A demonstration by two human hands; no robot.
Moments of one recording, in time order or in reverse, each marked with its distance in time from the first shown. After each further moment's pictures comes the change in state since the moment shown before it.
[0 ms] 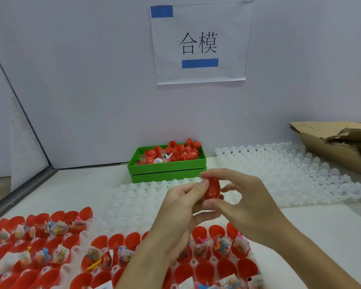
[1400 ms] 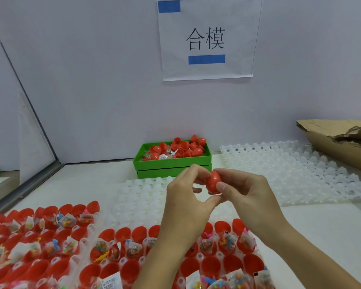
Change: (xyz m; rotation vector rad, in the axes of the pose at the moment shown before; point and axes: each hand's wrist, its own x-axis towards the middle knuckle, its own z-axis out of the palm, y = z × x) left_hand -0.004 -0.005 0.001 0.862 0.252 0.576; right_hand -0.001 0.001 0.015 0.343 0.133 0.148
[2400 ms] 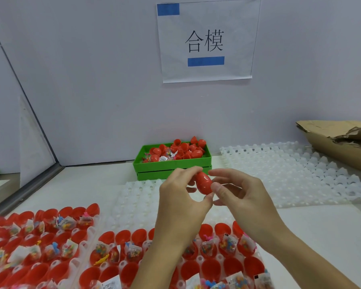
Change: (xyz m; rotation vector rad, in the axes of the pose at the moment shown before) left_hand 0.002 -0.003 -0.005 0.067 0.095 0.045; right_hand -0.004 -0.007 0.008 -0.061 0.014 0.055
